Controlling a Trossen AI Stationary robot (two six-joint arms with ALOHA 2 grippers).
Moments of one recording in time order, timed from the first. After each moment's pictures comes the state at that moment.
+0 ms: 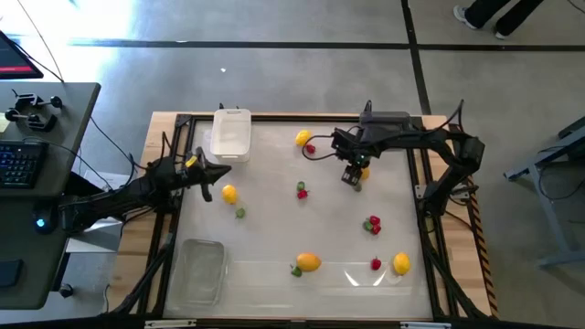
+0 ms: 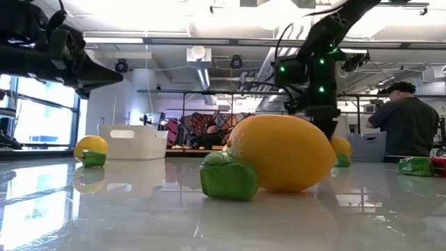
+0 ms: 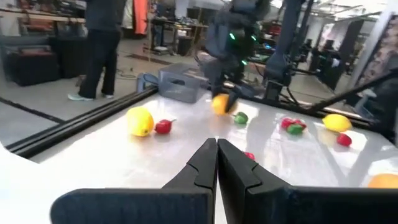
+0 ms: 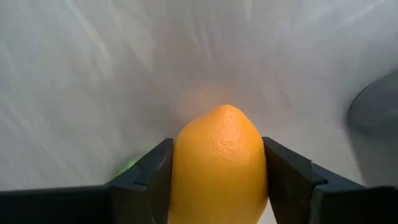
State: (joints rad) left arm 0.36 0.08 0.01 0.02 0.06 -0.14; right arm -0.45 1.68 1.04 -0.86 0.10 0.04
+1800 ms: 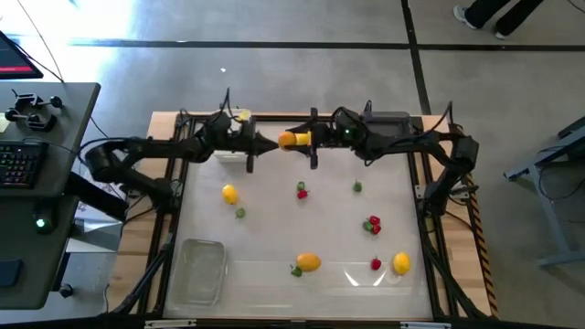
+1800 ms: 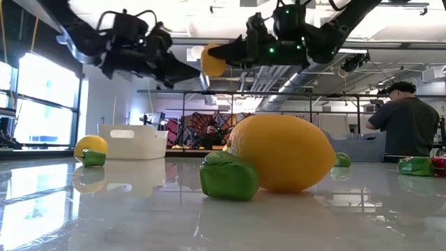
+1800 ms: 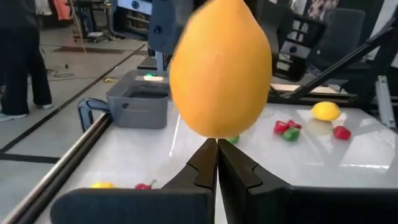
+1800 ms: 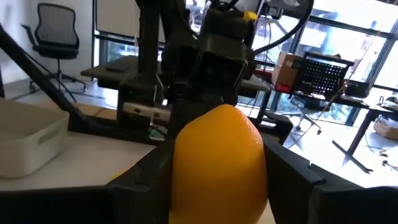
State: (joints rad) left arm 0.58 1.42 0.60 0.66 0.55 0.07; right arm -0.41 1.72 0.97 0.76 -0.42 -0.21
